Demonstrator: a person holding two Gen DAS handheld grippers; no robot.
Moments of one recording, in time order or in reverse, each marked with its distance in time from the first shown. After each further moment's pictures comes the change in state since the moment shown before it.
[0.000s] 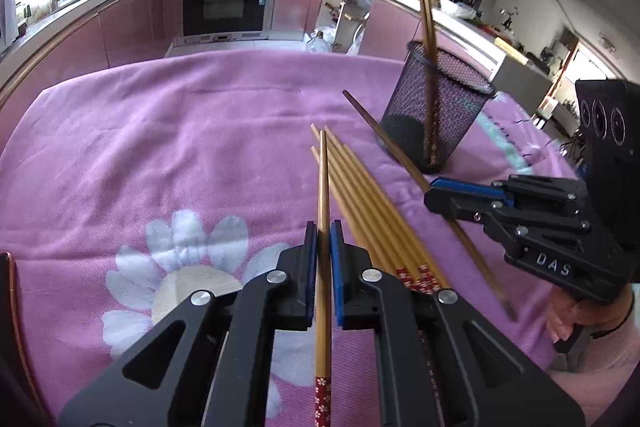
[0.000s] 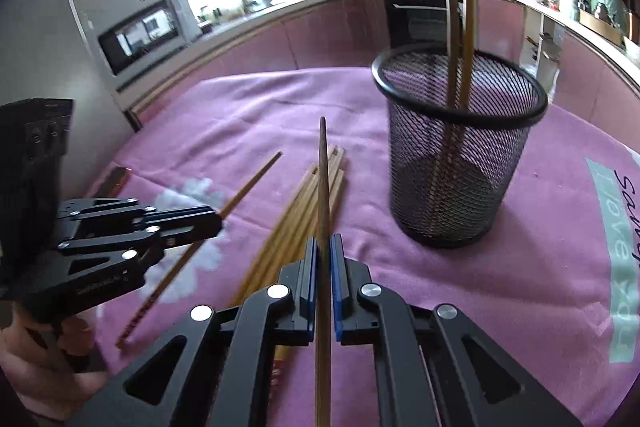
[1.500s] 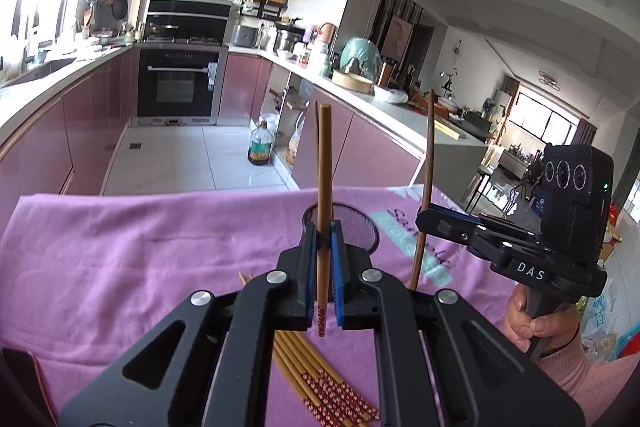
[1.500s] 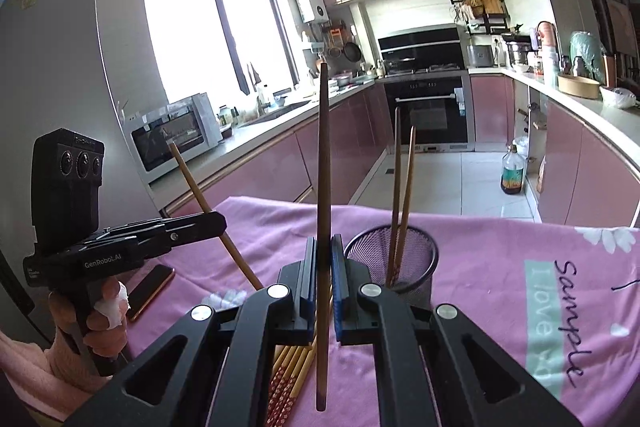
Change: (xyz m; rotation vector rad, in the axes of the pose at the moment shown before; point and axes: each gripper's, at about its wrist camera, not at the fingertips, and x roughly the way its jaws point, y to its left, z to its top) left arm -0.100 -0.046 0.080 0.075 -0.309 -0.189; right arm -0.117 -0.031 0.040 0.018 -0.352 0.041
